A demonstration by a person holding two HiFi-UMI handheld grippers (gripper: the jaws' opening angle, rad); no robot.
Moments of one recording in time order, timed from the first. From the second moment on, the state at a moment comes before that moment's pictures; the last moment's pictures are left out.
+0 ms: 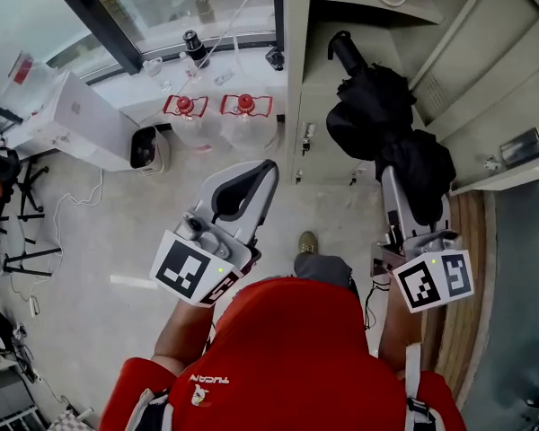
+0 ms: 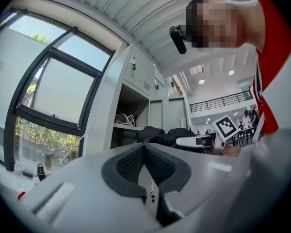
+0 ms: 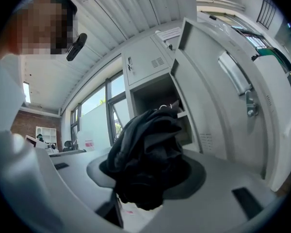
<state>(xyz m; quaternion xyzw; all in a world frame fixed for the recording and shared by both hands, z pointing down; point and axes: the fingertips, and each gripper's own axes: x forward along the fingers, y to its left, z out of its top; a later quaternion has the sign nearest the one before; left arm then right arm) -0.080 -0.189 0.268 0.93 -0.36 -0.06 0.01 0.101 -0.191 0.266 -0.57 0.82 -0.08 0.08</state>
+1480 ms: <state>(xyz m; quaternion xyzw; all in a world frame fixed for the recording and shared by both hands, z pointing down) -0.021 -0.336 0.279 0.92 -0.39 -0.05 0.03 0.108 -0.434 0.338 -0.58 0.81 -0.10 -0.05</state>
